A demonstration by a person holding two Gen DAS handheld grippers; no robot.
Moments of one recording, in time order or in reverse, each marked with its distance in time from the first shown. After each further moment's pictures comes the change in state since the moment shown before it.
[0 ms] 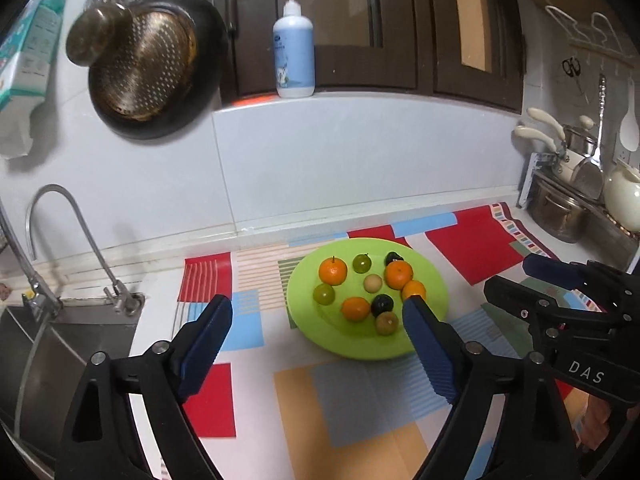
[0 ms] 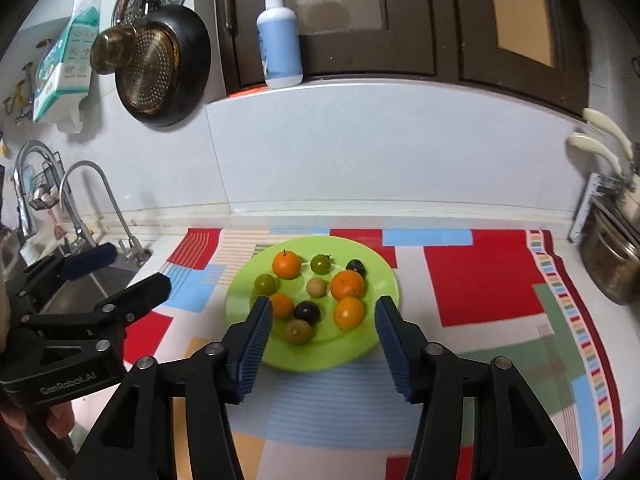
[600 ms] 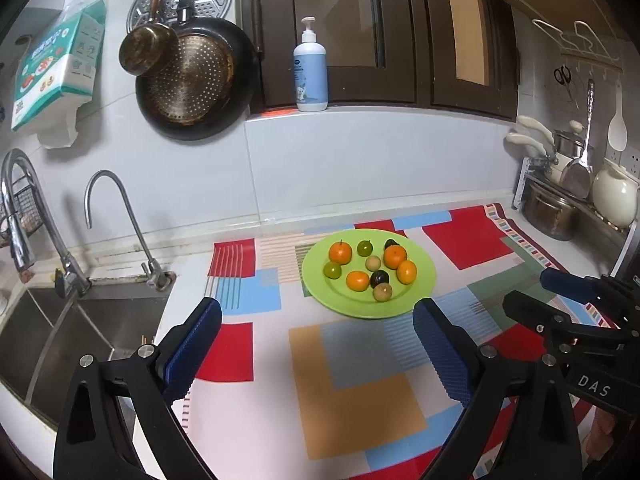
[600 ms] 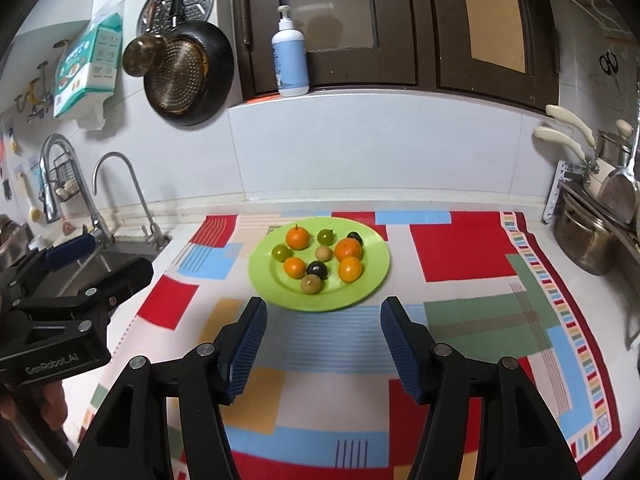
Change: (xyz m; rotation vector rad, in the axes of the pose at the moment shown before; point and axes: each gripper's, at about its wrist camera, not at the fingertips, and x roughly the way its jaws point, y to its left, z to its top) left arm -0.077 -0.004 -0.035 -0.024 -0.032 0.056; right arm -0.080 0.019 -0.045 -0.006 -0.015 -0.020
